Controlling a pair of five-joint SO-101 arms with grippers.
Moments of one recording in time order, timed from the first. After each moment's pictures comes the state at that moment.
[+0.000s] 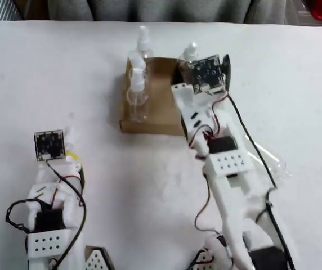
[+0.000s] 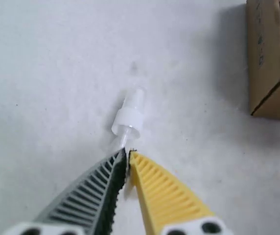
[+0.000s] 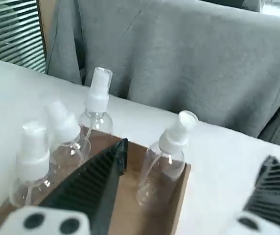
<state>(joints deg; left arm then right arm) -14.5 -87.8 97.7 38.4 1.2 -14.5 -29.2 49.0 1.0 9.8</state>
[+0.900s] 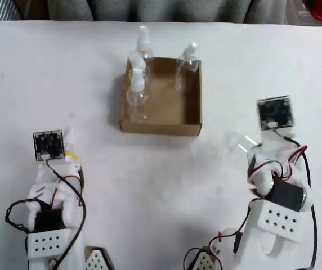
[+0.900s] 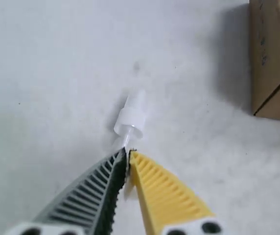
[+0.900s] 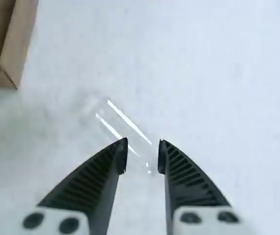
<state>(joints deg) -14.8 -87.8 97.7 38.4 1.2 19.3 -59.6 53.9 60.7 31.4</state>
